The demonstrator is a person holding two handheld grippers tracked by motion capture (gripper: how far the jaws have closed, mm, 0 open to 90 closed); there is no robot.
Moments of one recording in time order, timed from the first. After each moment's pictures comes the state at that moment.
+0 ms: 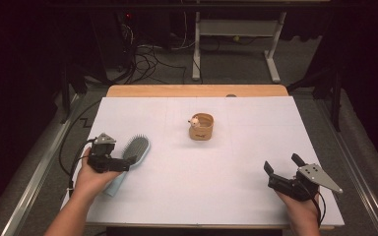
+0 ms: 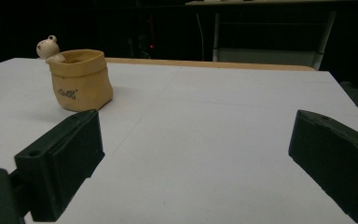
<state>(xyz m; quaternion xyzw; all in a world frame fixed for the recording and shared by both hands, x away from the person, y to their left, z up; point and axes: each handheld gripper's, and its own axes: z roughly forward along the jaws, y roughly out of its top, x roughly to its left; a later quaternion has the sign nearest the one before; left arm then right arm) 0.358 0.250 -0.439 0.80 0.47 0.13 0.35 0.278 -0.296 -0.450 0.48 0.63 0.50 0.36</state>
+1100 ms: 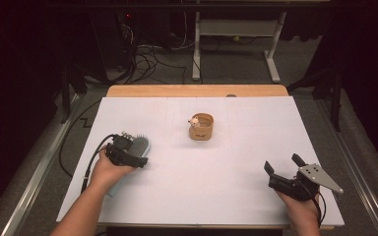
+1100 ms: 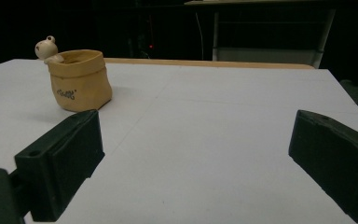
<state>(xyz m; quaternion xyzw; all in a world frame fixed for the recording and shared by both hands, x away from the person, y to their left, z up) 0.396 0.214 -0.464 0.83 0.50 0.09 0.22 0.278 -0.297 -0.450 0.48 0.62 0.51 0.35</state>
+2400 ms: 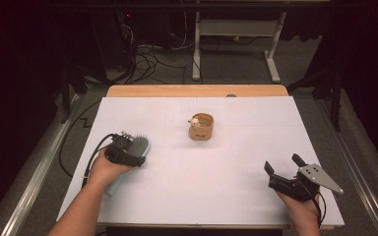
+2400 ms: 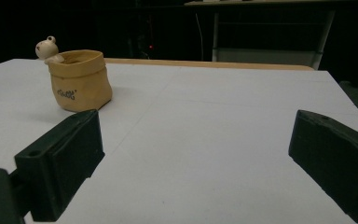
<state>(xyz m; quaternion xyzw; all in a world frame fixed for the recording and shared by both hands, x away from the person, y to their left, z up) 0.394 0.216 -0.461 0.84 0.49 0.10 0.21 0.277 -0.297 -0.450 0.48 0.62 0.50 0.36</state>
